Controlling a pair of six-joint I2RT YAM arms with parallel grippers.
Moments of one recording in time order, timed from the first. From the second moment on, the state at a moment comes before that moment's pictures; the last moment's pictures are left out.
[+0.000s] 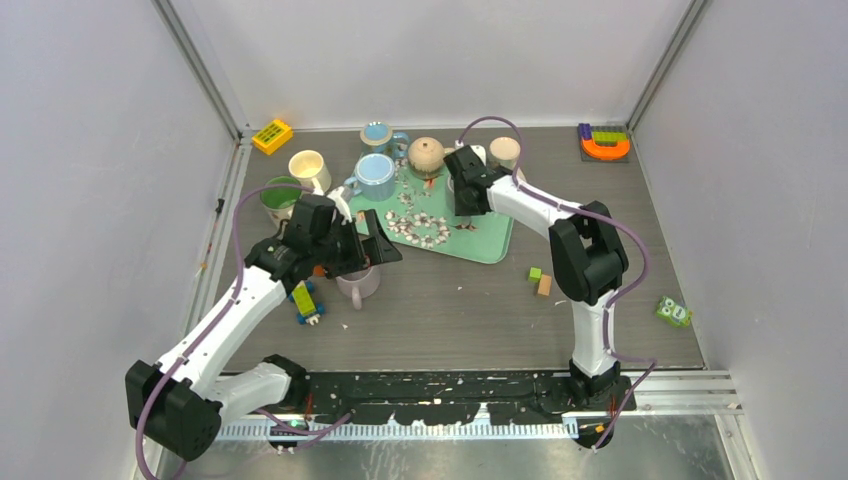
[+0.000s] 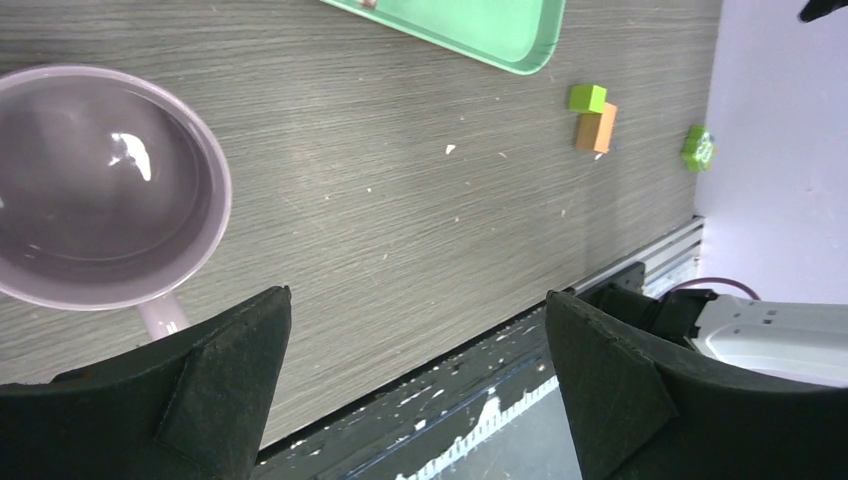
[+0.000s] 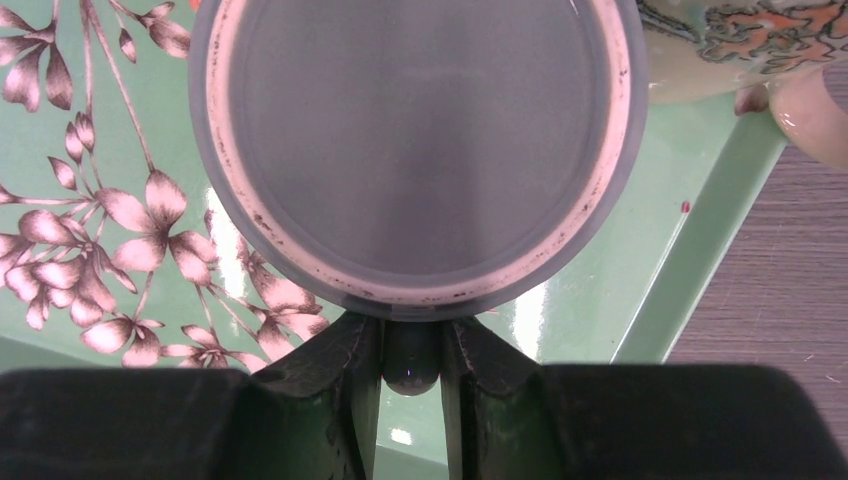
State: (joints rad) left arm -0.45 1.06 0.92 -0.60 0.29 -0.66; right arm 0.55 2.02 1.56 -0.52 0.30 0.41
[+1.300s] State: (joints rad) left arm -0.41 1.11 0.79 -0.20 0.48 -1.05; right arm 0.55 1.88 1.59 -0.58 0.04 0.51
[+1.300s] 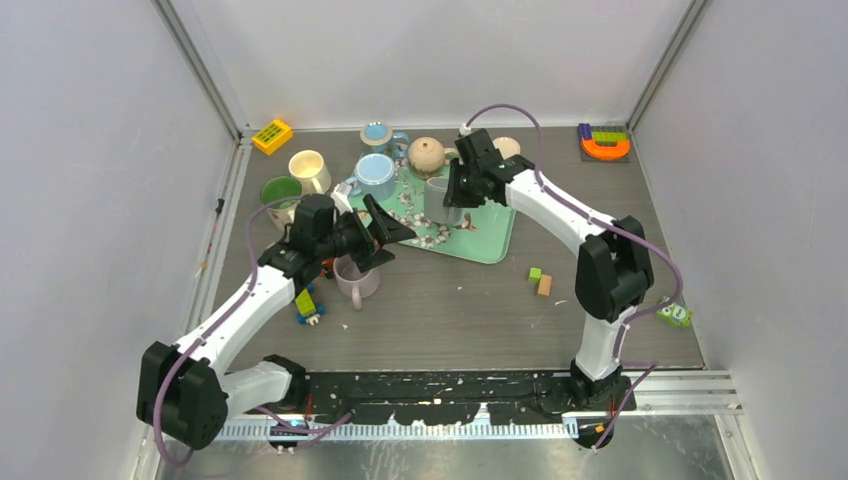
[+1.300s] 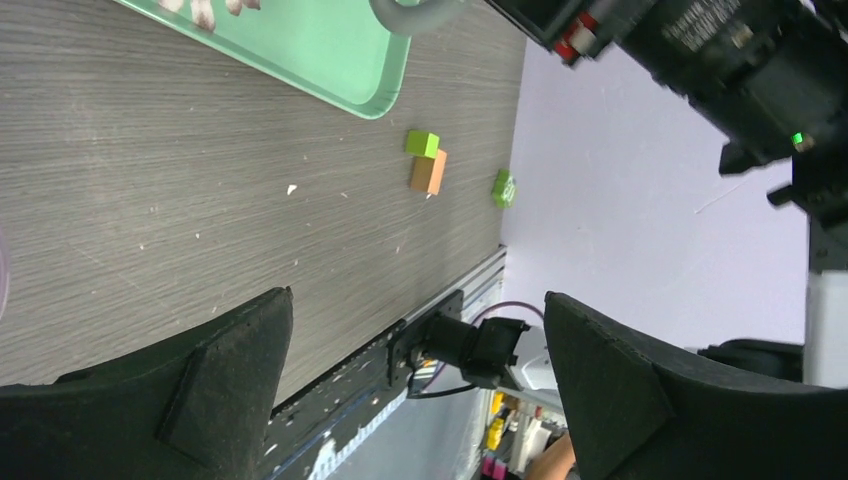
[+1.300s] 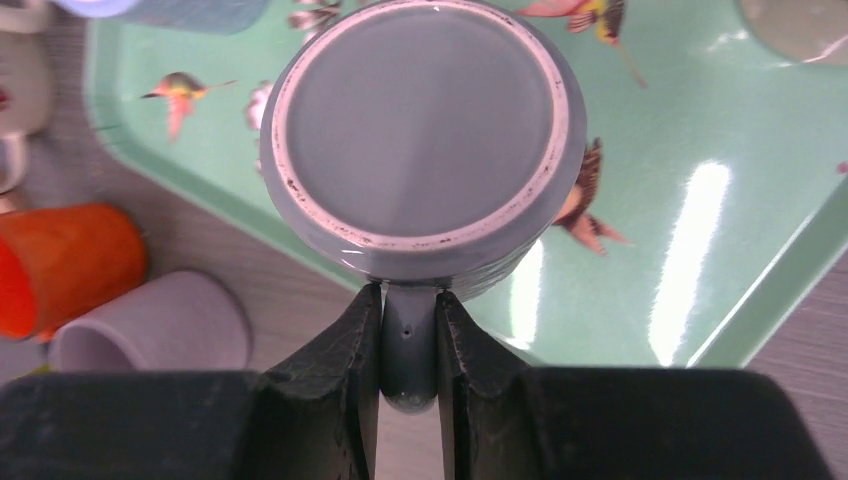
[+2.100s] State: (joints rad) left arm -0.39 1.26 0.70 0.24 0.52 -1.42; right arm 0.55 1.69 1.18 -0.02 -0.20 1.15
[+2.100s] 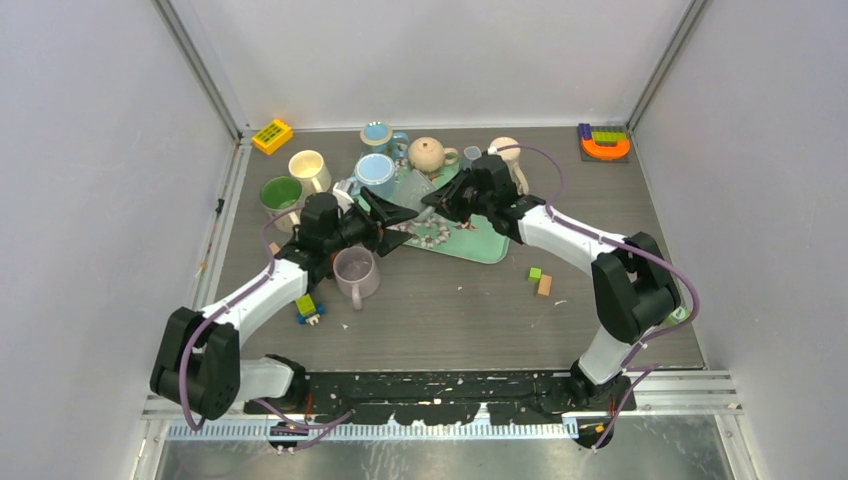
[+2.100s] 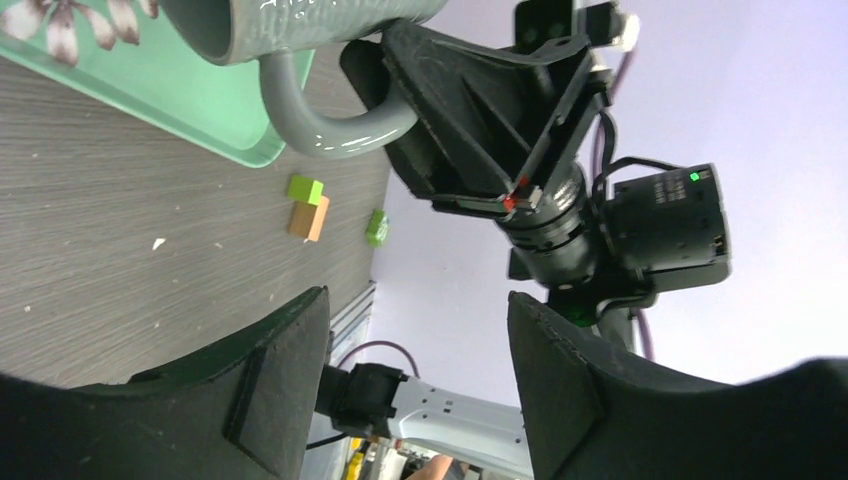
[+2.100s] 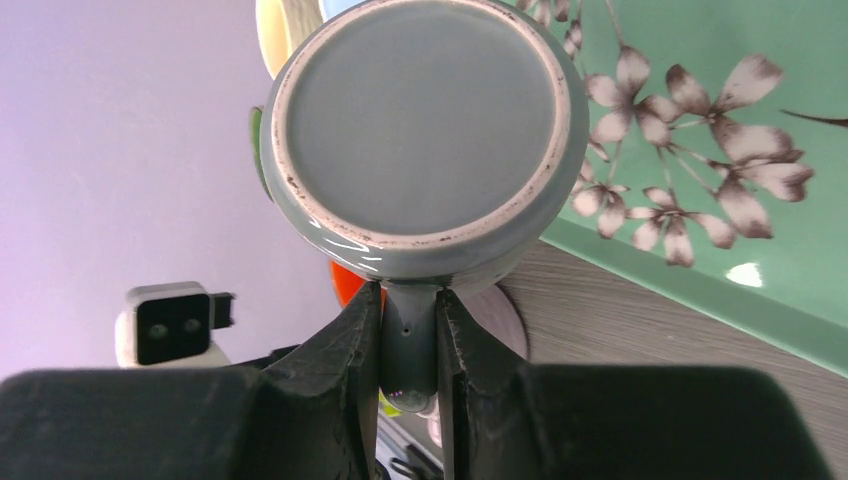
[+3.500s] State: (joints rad) left arm -0.35 1.46 0.62 0.76 0.47 -1.83; right arm 0.61 1.59 0.88 0.59 -0.19 1.56
